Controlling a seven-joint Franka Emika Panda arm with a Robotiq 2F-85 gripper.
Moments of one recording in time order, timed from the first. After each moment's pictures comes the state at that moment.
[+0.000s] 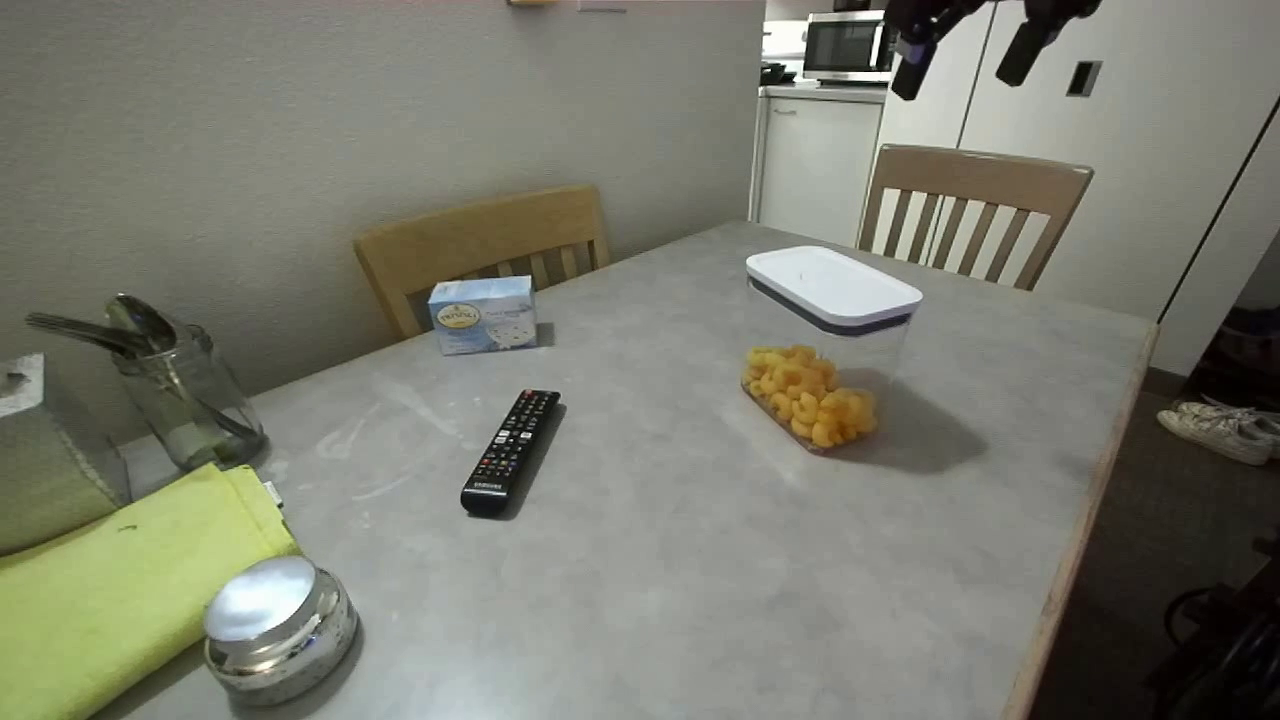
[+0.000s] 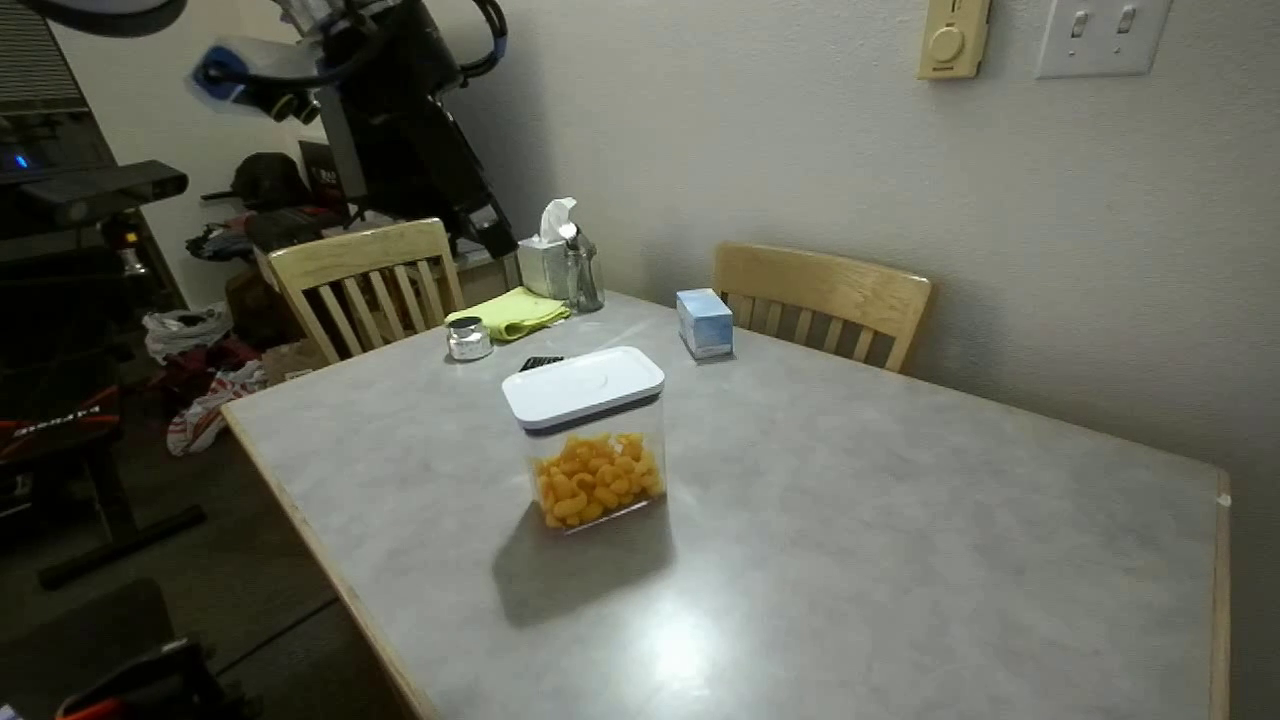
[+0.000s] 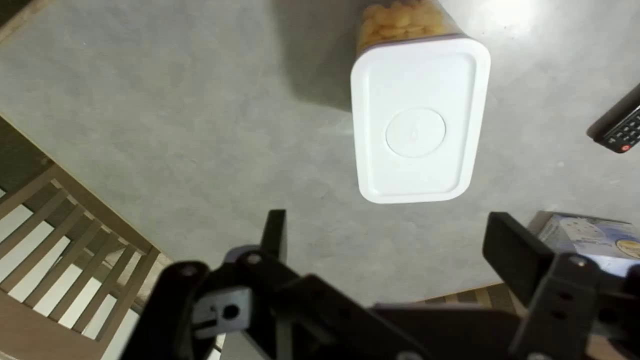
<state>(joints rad) -0.17 -0.32 0.15 -2.44 -0.26 2.41 0.62</state>
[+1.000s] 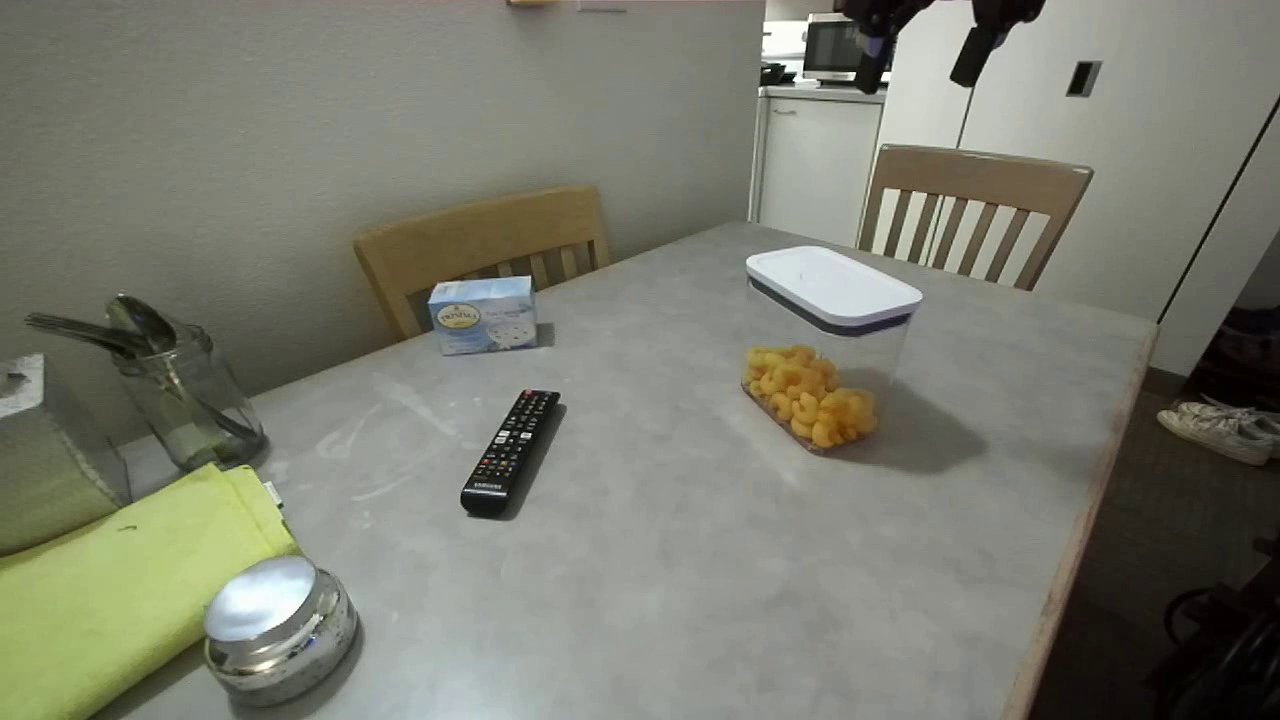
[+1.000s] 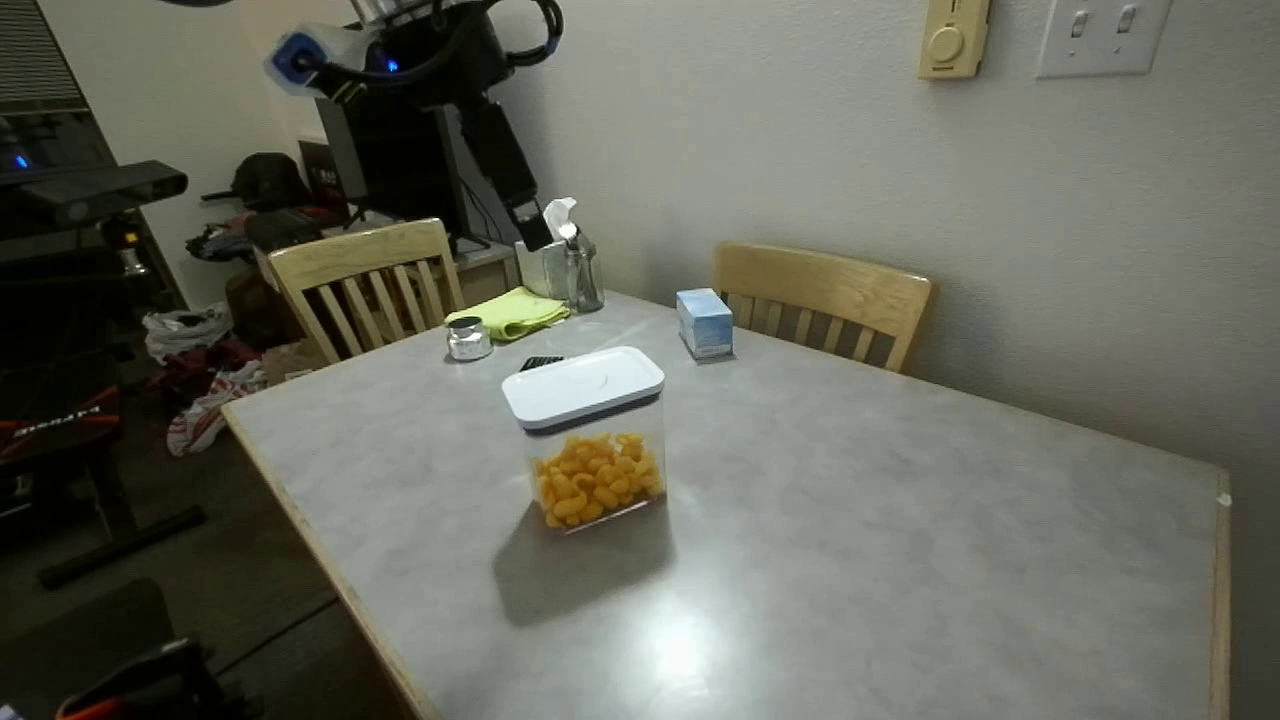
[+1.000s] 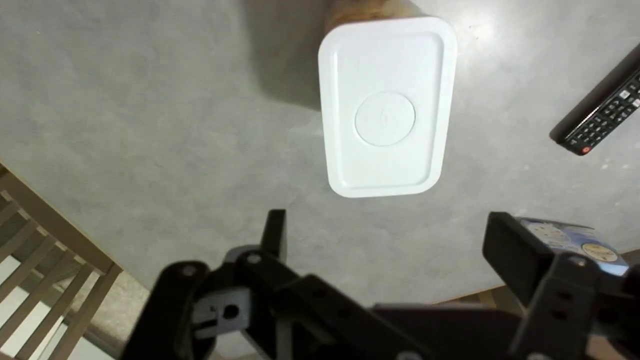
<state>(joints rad) -0.13 -0.21 0.08 -2.31 -0.15 2.37 0.49</state>
